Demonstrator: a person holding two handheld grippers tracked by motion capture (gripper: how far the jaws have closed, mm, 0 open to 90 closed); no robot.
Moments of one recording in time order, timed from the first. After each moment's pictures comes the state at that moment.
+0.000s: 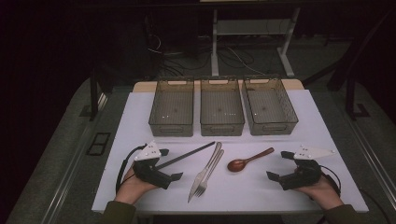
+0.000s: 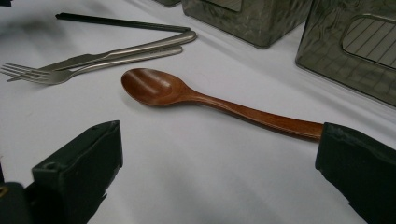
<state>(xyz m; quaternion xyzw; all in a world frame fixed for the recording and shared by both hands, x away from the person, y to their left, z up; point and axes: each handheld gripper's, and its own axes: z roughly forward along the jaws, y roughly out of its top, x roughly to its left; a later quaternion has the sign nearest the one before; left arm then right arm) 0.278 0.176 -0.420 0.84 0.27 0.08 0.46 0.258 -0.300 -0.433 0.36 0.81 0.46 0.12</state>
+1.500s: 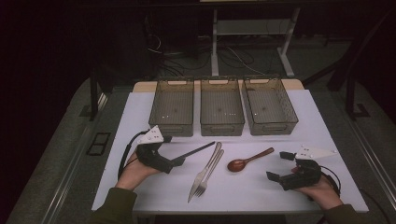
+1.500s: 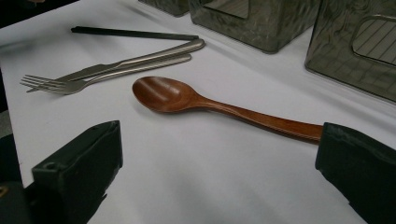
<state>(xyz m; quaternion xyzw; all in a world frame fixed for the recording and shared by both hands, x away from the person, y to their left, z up) 0.316 0.170 -0.402 0.84 0.25 0.09 0.47 0.258 -0.301 -0.434 0.36 0.80 0.48 0.10</state>
